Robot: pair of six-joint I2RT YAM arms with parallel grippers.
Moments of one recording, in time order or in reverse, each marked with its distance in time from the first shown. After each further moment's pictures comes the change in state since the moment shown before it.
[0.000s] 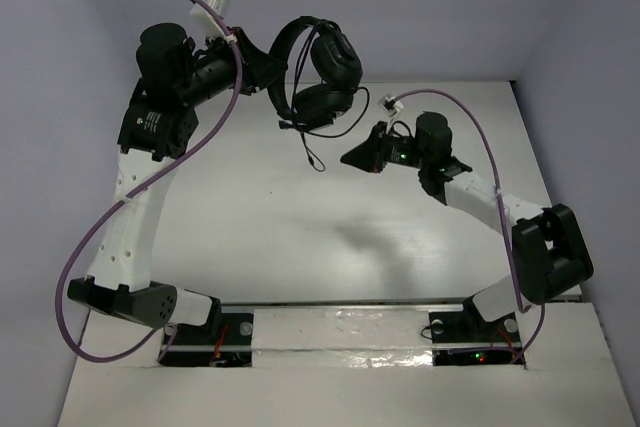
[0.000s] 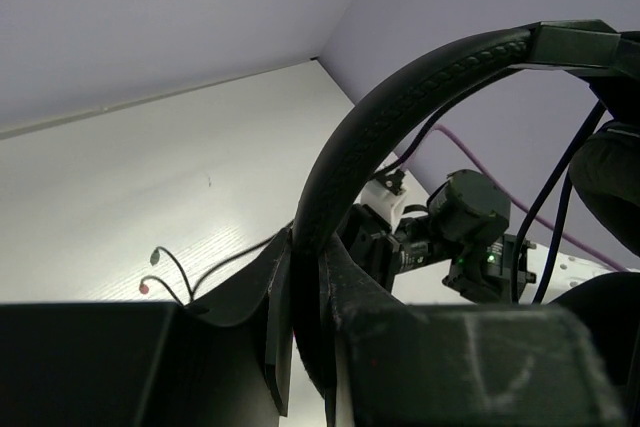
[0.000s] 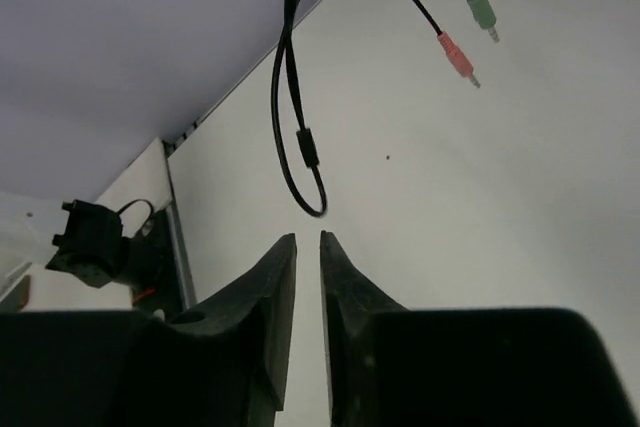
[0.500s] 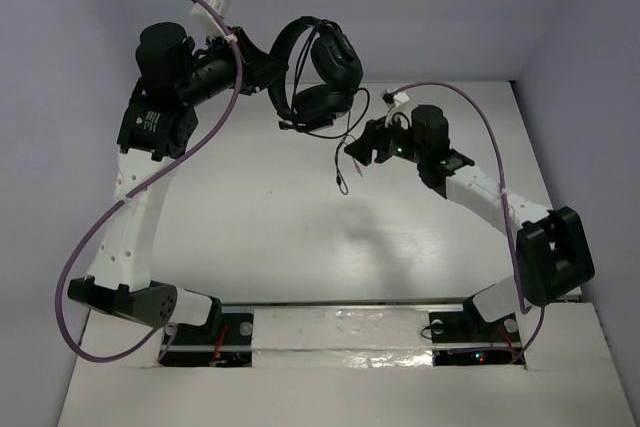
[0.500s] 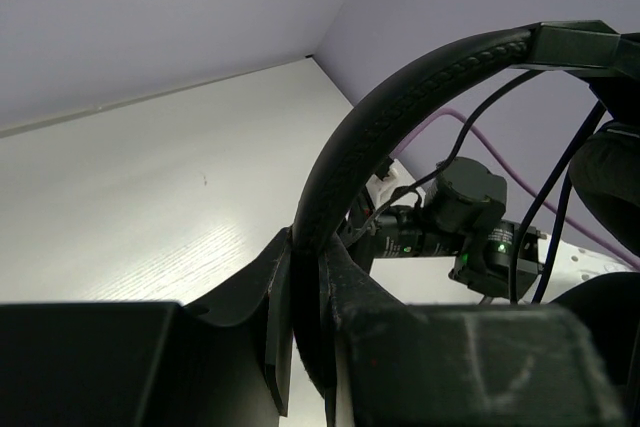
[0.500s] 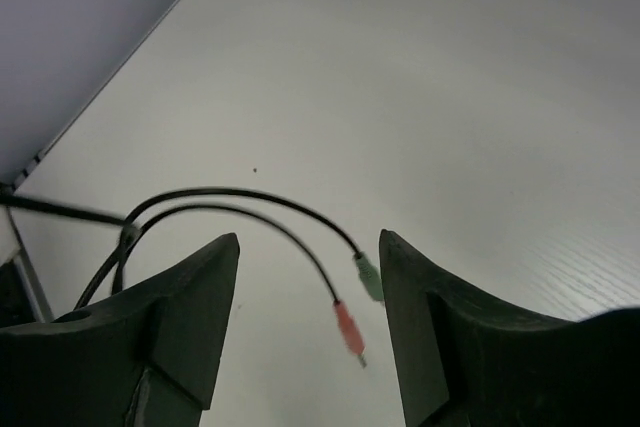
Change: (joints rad) left arm 0.000 0.002 0.010 -0.007 0.008 0.000; right arm 0.014 -0.023 0.090 -0.219 0.304 -0.196
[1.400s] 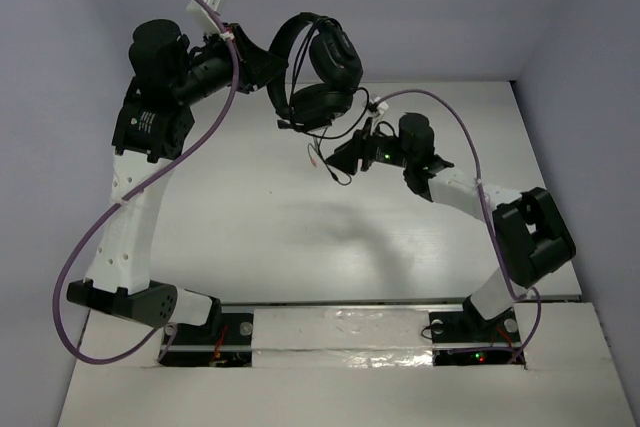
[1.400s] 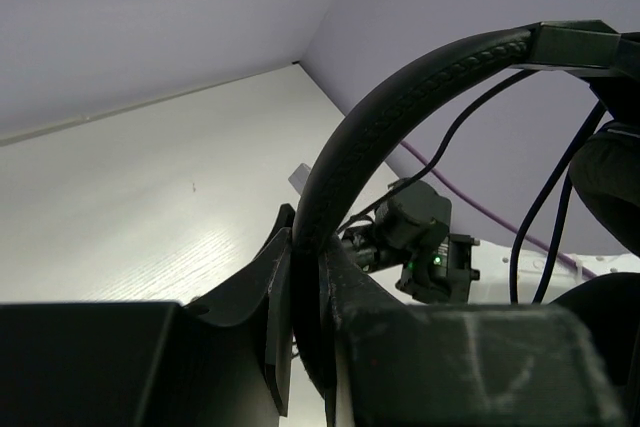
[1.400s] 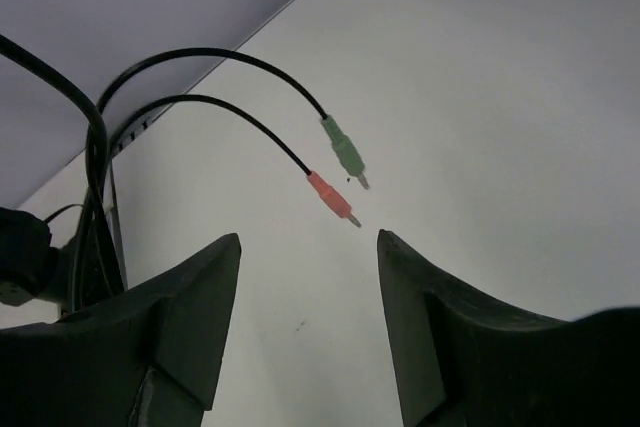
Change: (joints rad) left arm 0.000 0.000 0.039 -0.015 0.028 -0.011; right arm 0.037 0.142 -0.041 0.316 -0.223 0.108
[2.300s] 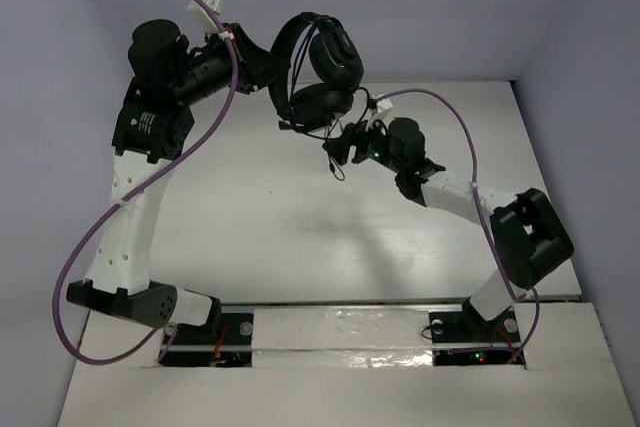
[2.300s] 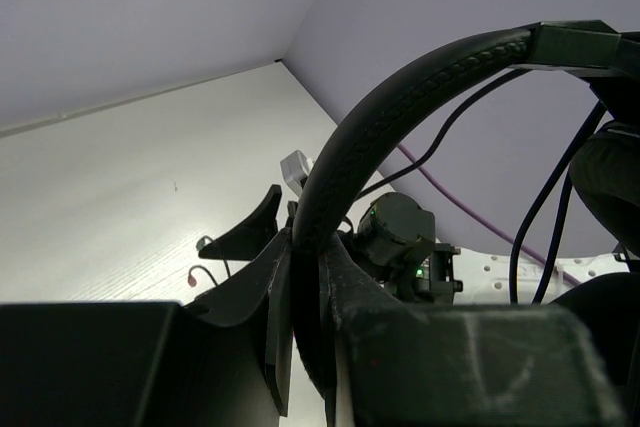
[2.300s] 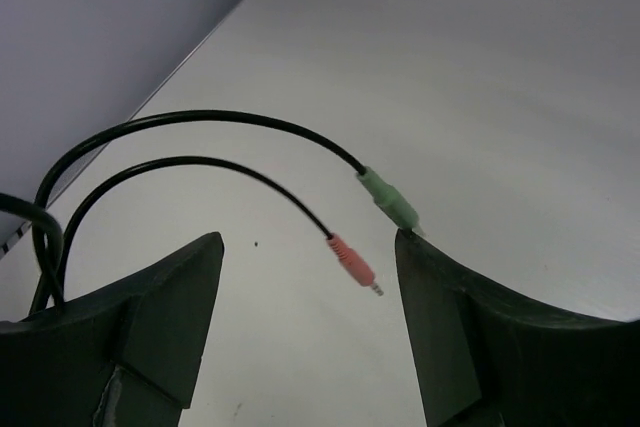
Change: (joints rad) left arm 0.000 -0.002 0.000 0.014 0.029 -0.034; right arm 0.087 -0.005 0.004 0.005 0.445 -0.042
